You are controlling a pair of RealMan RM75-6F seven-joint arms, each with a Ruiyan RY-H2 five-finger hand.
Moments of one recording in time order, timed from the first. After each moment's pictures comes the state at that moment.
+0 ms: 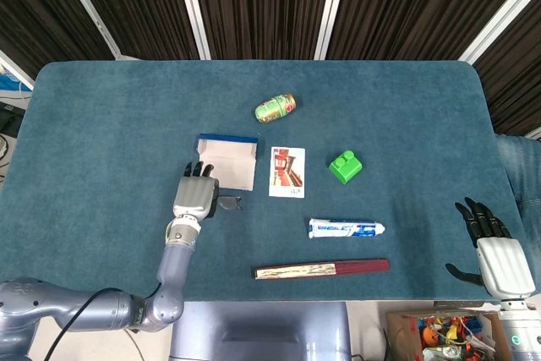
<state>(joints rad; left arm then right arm) -0.92 -1.79 -0.31 -1.59 0.45 1.29 0.94 0.08 -1.11 0.04 -1.62 -1.51 1.45 0.01</state>
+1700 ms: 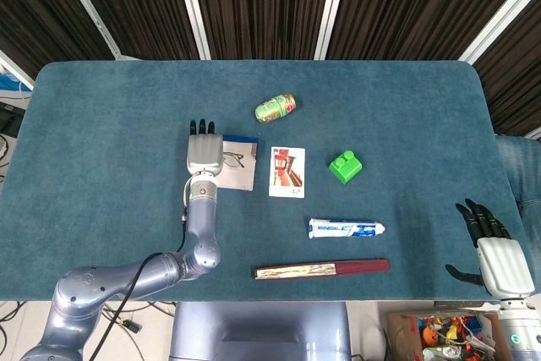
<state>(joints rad) -1.18 -2.00 -0.49 -0.94 0.39 1.11 1.02 0.08 -1.11 0.04 -1.63 -1.48 1.43 0.02</state>
